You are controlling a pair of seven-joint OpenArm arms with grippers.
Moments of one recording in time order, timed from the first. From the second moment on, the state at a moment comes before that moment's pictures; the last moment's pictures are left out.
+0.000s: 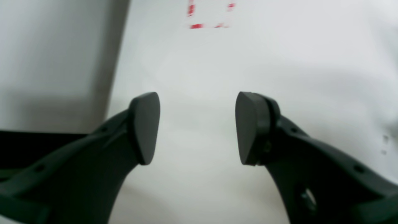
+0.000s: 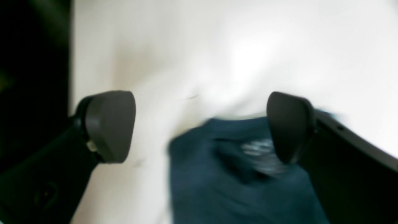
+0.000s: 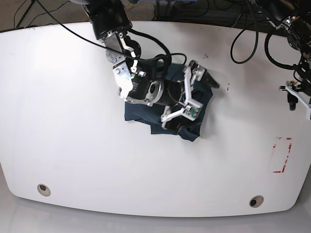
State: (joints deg) left arm 2.8 -14.5 -40.7 108.7 -11.4 -36.3 60.2; right arm 6.5 -2.3 -21.3 101.3 17.9 40.8 -50.5
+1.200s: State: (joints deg) left arm 8.5 -6.4 -1.6 108.2 -17.2 -36.4 60.2; right arm 7.8 7.3 -3.8 75.2 17.4 40.5 -33.3
